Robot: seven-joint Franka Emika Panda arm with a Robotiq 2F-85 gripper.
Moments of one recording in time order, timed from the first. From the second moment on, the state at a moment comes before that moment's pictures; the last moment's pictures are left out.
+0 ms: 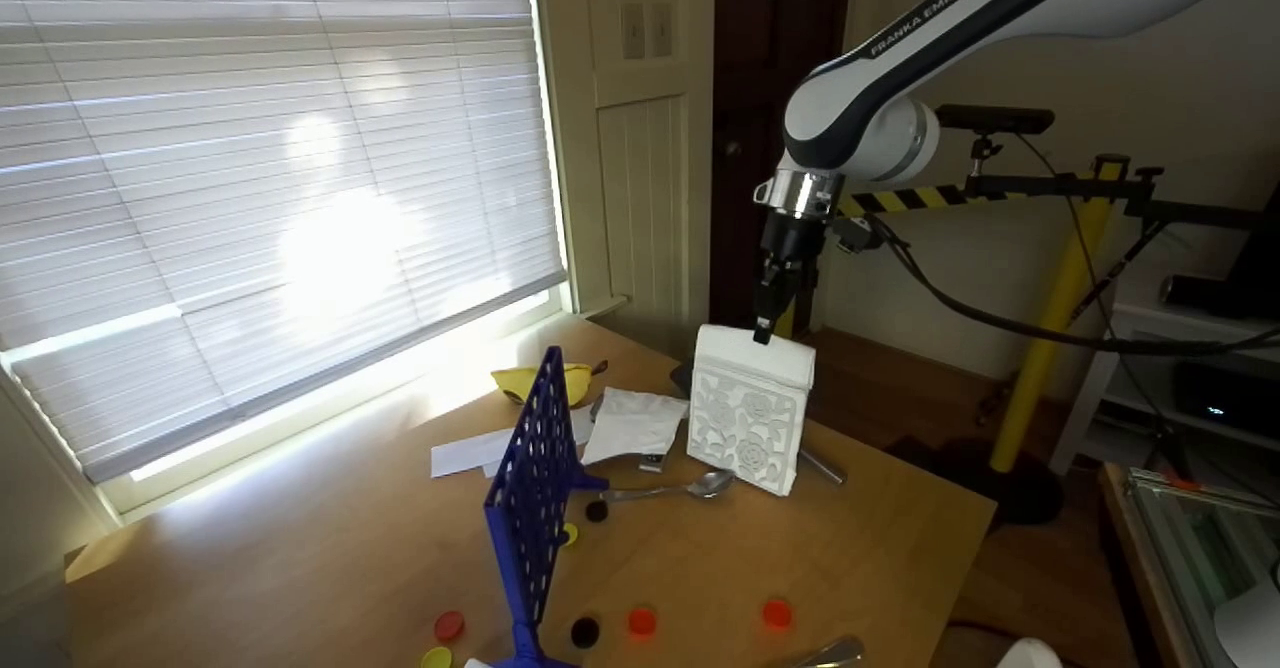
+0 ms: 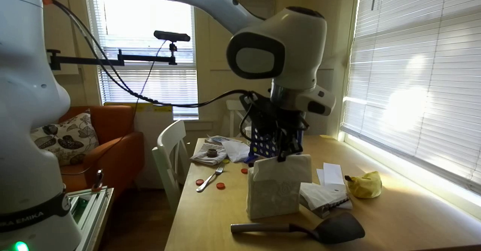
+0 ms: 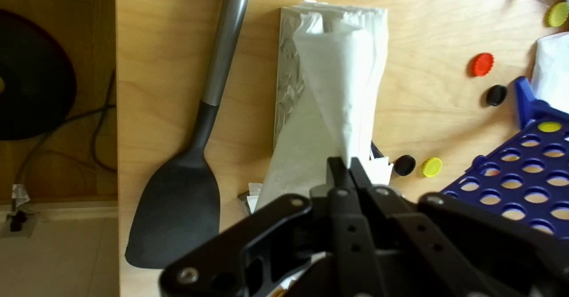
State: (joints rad) arm -0.24 0.15 -0.08 -2.12 0.45 2.26 -0.48
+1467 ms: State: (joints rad) arm -0.05 0.13 -0.03 -2.19 0.75 2.35 -0.89
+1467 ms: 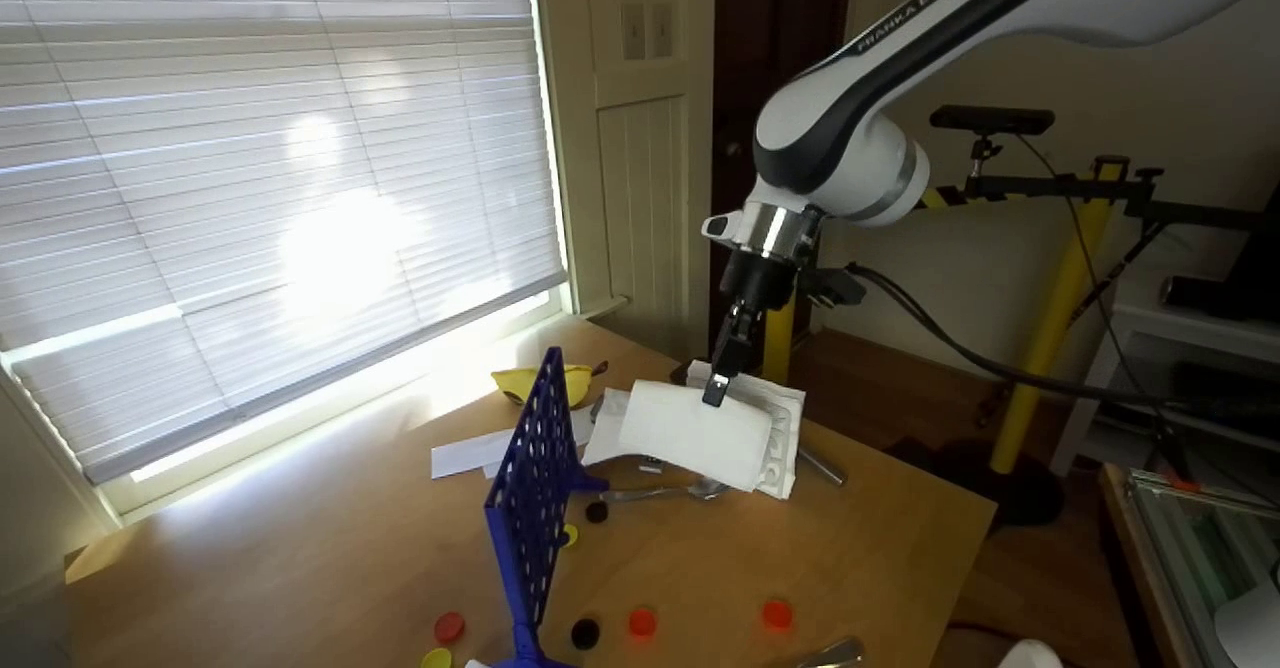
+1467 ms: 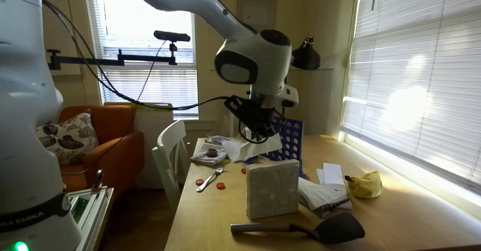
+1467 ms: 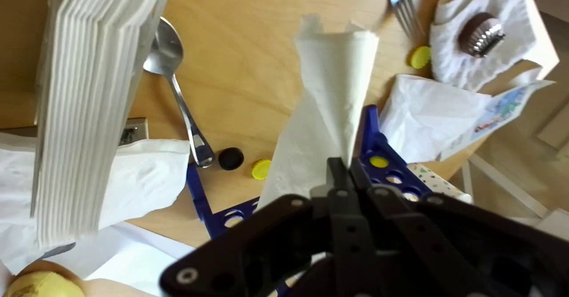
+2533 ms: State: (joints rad) arm 0.00 0.23 0.03 -2.35 0.10 2.88 -0.43
